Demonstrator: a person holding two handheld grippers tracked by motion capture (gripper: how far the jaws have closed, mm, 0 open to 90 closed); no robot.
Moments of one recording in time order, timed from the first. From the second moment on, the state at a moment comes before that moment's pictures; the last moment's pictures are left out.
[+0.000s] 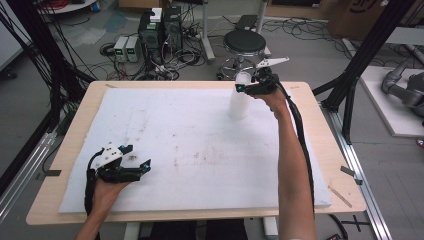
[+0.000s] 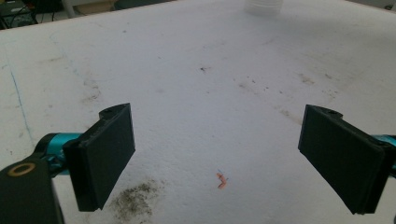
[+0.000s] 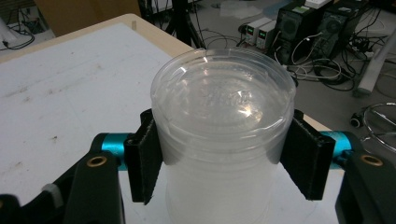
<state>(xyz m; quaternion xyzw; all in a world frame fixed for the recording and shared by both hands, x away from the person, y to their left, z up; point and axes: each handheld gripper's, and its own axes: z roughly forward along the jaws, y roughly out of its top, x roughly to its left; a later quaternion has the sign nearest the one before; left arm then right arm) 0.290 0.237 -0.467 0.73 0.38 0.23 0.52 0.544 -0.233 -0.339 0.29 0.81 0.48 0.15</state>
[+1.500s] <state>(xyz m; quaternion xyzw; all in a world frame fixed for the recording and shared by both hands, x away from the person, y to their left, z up) 0.291 0.237 -0.467 0.73 0.38 0.23 0.52 0.529 -0.231 -0.243 0.27 0.78 0.53 0.19</state>
